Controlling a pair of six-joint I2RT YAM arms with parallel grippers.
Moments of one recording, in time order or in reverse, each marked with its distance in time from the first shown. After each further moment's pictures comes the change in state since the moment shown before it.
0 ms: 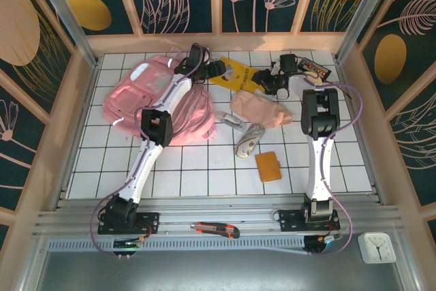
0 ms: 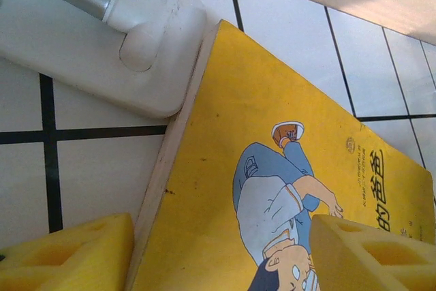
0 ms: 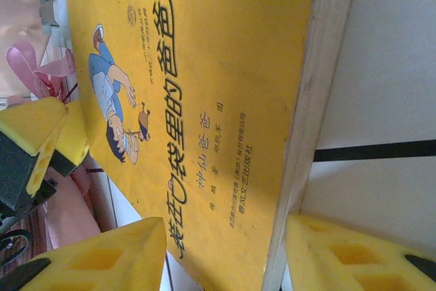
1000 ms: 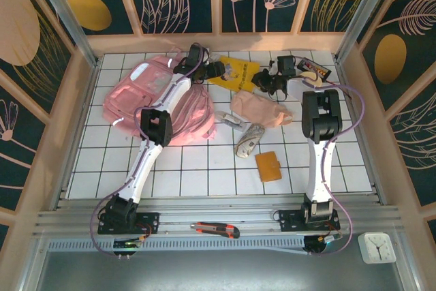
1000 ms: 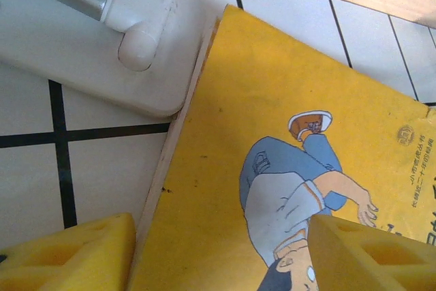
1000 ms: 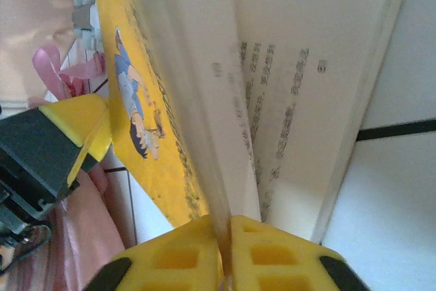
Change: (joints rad) left arm 0.006 -0.003 0.000 -0.020 0.003 0.051; right arm 0.030 -0.085 -0.089 0.086 0.051 0.020
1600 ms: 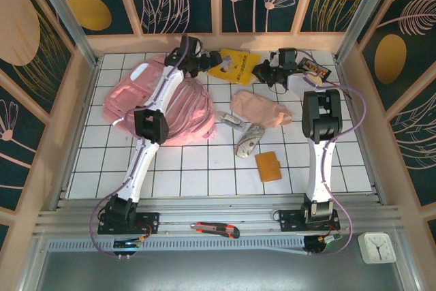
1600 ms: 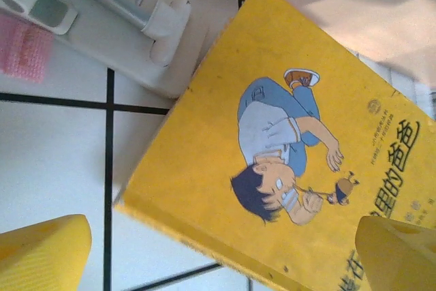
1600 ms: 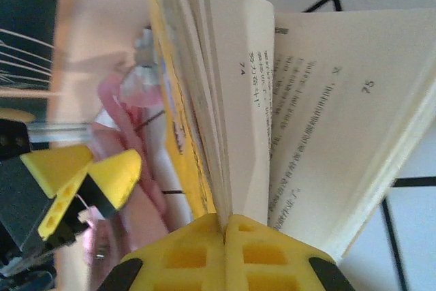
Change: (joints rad) left arm 0.045 -0.076 0.114 -0.236 0.063 -0.200; right arm -0.005 0.000 0.076 0.061 -0.043 0.163
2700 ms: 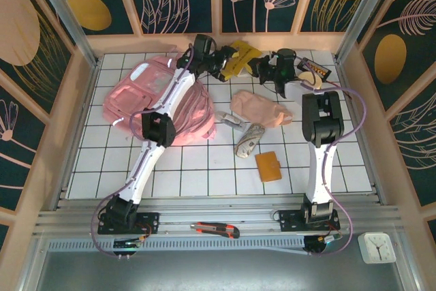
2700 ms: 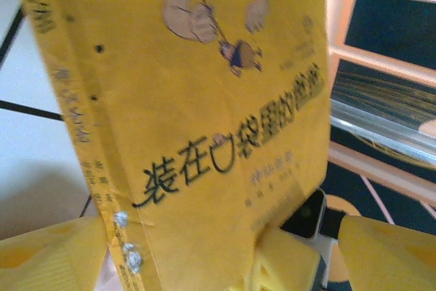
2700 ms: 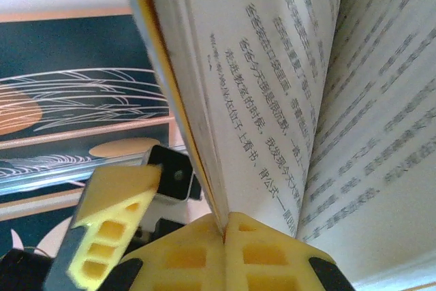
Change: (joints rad) left arm -0.103 0.017 0.016 0.144 0.208 -0.784; right arm 0.045 -0.085 -0.203 0.423 -0.037 0.501
